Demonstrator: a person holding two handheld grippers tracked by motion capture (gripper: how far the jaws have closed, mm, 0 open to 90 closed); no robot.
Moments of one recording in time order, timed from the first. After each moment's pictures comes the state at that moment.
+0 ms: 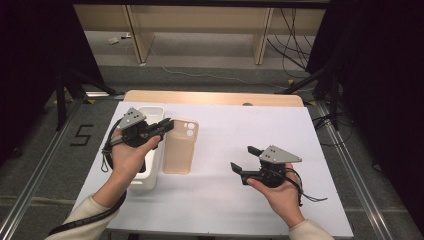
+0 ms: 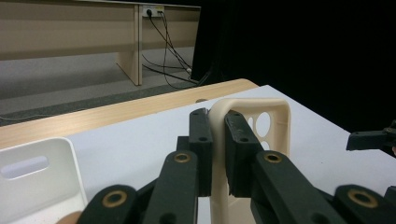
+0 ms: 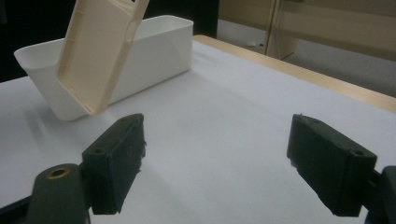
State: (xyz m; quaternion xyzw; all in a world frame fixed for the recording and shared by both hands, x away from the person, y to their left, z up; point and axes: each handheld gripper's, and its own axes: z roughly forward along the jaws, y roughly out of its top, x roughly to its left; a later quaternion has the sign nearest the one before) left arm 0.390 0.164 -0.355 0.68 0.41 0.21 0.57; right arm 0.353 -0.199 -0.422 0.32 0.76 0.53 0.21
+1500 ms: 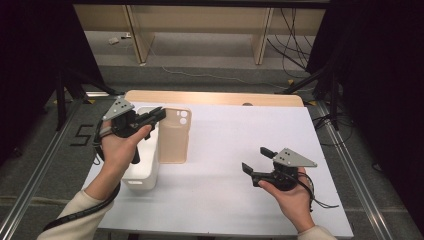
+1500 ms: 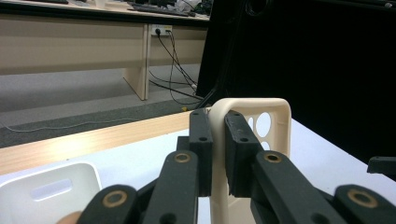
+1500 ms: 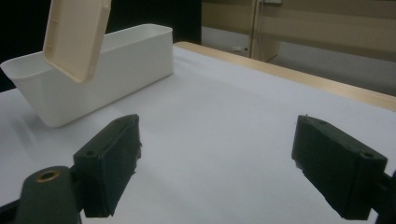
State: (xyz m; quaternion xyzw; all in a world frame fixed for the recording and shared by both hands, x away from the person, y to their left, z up) left arm 0.399 0.182 -0.333 0.66 0.42 0.22 0.59; right arm 0.342 -0.226 -0.421 0.35 0.75 0.52 0.21
